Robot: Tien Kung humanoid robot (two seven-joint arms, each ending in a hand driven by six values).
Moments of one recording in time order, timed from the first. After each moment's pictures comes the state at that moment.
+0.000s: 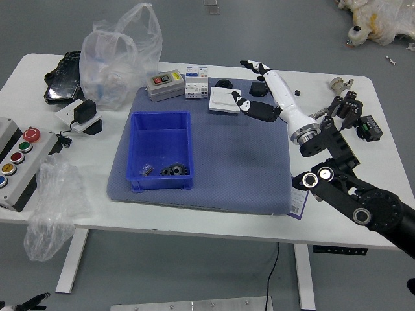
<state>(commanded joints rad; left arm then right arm) -0.21 0.19 -0.85 -0.29 0.82 0.02 0.22 0.57 -0.31 0.77 1.25 -1.31 -0.46 0.08</state>
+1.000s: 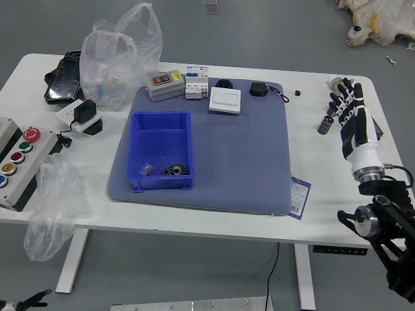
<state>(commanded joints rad) -0.22 0.19 -0.84 -0.29 0.82 0.03 0.20 0.22 -0.33 1.14 1.23 -0.78 -0.26 0.44</state>
